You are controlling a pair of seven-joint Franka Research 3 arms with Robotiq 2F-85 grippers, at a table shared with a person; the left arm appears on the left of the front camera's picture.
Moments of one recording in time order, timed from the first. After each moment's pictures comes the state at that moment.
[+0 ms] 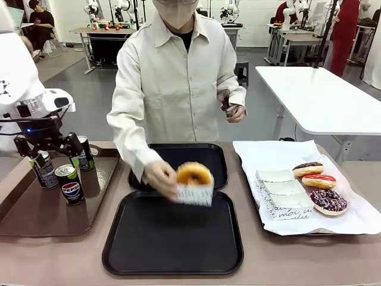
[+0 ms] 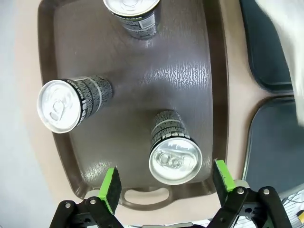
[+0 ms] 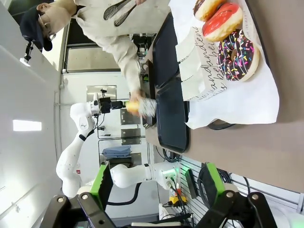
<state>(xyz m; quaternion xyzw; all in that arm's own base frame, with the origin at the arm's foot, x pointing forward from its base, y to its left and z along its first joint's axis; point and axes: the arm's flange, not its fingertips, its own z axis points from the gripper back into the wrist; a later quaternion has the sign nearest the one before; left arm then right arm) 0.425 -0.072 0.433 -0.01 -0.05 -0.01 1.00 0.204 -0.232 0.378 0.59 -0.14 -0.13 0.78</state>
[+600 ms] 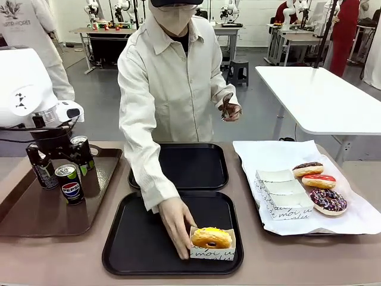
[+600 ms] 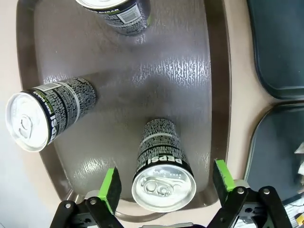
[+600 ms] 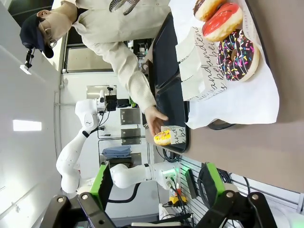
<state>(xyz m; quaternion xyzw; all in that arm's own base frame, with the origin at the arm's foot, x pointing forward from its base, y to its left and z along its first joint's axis) 0.436 -0.084 0.399 -0.01 -0.03 0.00 1.00 0.204 -0.232 0.378 0.59 -0.14 -0.13 0.78</state>
